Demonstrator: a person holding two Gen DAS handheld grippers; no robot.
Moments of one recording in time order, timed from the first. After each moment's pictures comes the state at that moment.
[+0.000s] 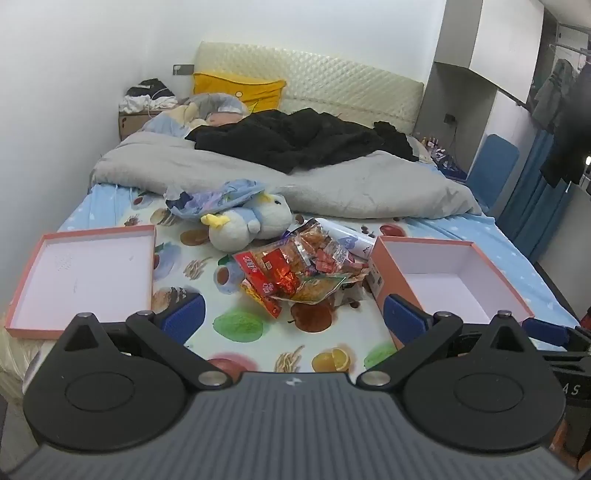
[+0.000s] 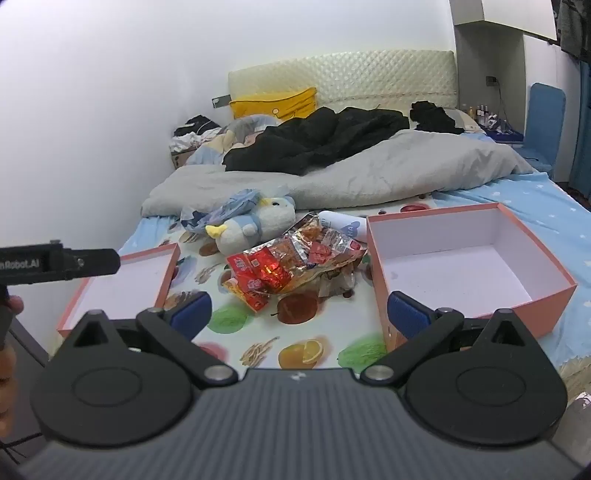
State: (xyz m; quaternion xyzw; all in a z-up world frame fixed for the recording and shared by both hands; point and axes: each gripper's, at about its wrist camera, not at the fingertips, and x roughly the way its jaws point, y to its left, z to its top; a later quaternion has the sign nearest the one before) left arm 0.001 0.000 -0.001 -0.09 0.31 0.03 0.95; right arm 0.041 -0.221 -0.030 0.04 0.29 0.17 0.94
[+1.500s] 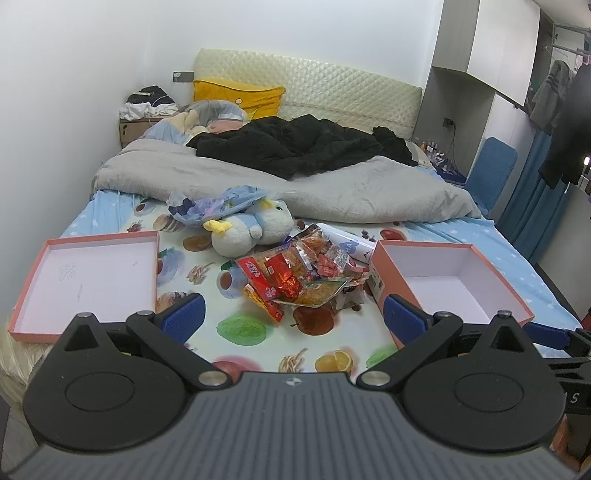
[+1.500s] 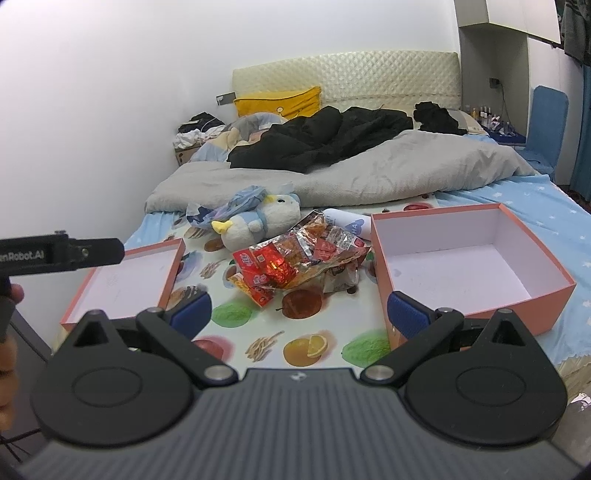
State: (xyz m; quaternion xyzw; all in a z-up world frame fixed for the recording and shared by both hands) left arm -0.016 -0.001 0.013 -0.09 0.29 0.03 0.95; right arm 0.029 -0.215 -0.026 0.03 0.28 0.16 0.95
